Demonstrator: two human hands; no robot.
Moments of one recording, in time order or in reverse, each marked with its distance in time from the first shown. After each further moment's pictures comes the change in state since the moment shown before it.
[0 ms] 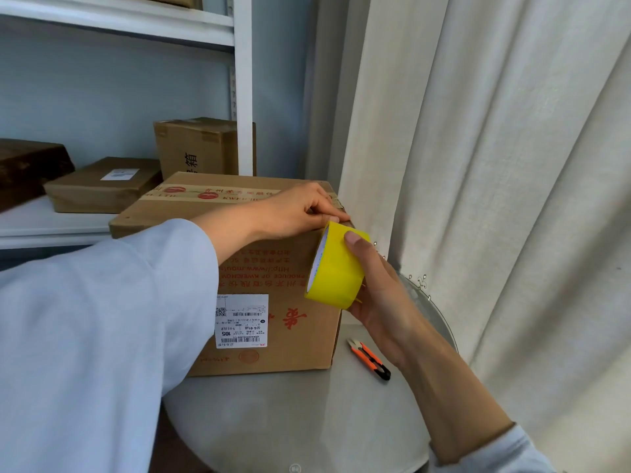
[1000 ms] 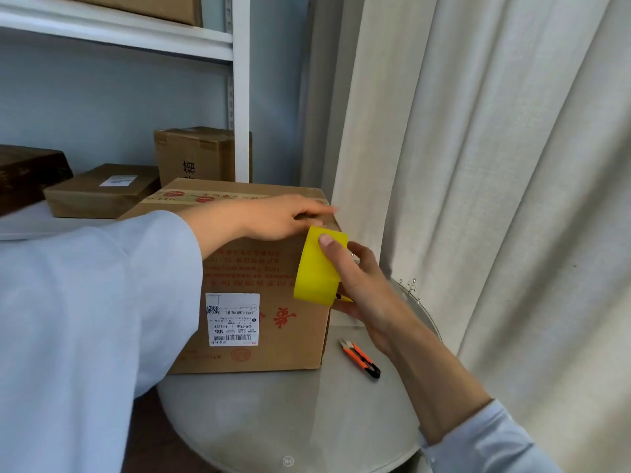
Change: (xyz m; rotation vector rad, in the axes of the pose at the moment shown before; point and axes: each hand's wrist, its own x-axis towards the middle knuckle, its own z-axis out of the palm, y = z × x) left_hand -0.013 0.006 -0.010 0.125 -0.130 -0.076; right_hand -0.012 -0.015 0.006 -0.275 0.065 0.045
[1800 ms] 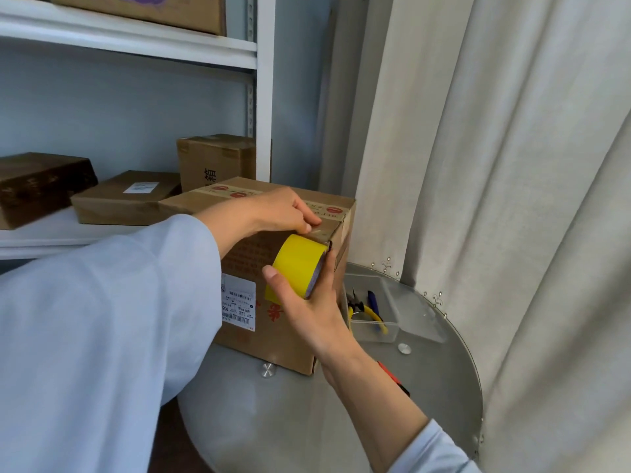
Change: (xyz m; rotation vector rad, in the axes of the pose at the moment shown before) left_hand -0.003 -0.035 -0.022 -0.192 0.146 -0.364; right_hand 0.034 0.033 0.089 -0.156 0.015 -0.156
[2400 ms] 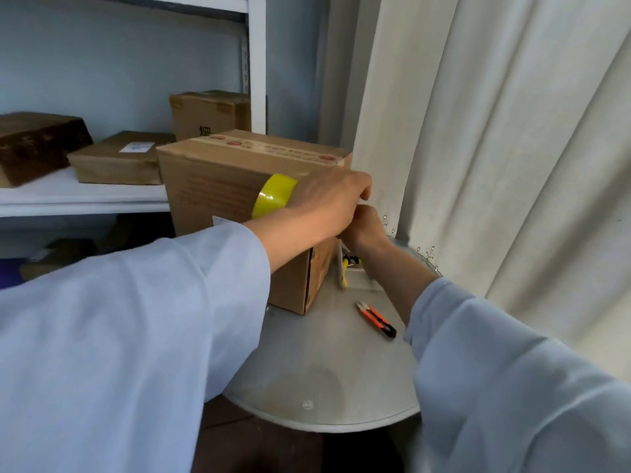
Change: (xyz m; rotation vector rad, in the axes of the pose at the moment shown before) left_hand -0.032 0.053 0.084 0.509 0.476 0.288; right_hand 0.049 0.004 -0.070 -0.316 0.126 0.013
